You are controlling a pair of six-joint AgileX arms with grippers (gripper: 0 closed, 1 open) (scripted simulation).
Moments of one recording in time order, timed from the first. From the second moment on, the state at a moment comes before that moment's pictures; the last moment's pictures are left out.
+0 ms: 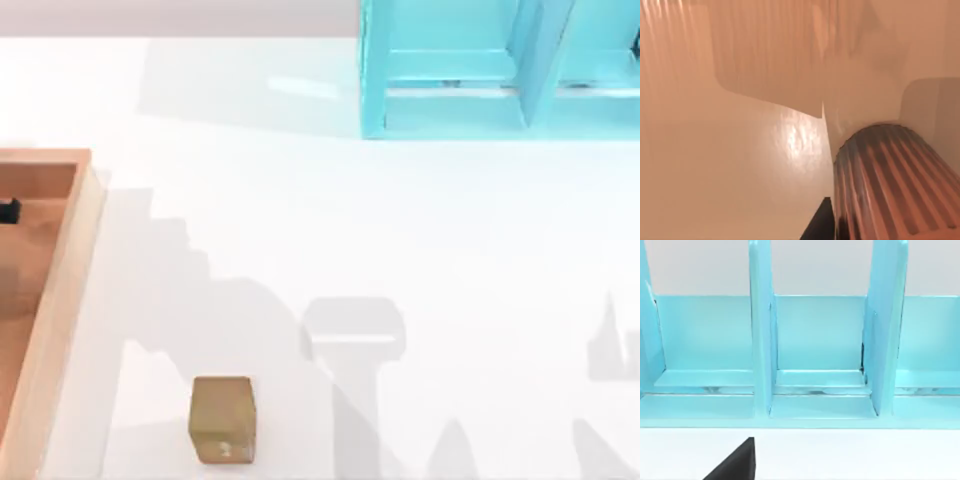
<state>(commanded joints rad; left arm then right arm) 0.19 1.97 1.39 -0.98 0.00 0.25 0.00 0.00 0.00 0.00 0.00 0.00</state>
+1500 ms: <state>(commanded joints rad) 0.15 1.92 1.83 -1.46 -0.01 0.25 0.00 0.00 0.00 0.00 0.00 0.00</state>
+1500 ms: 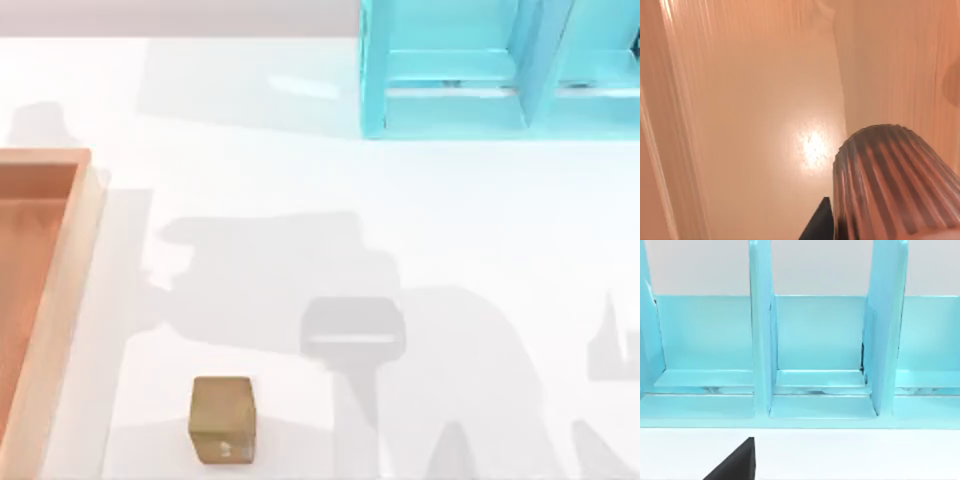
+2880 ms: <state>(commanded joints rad) -0.53 2.24 1.97 -1.30 0.00 -0.46 0.00 0.00 0.00 0.00 0.00 0.00</state>
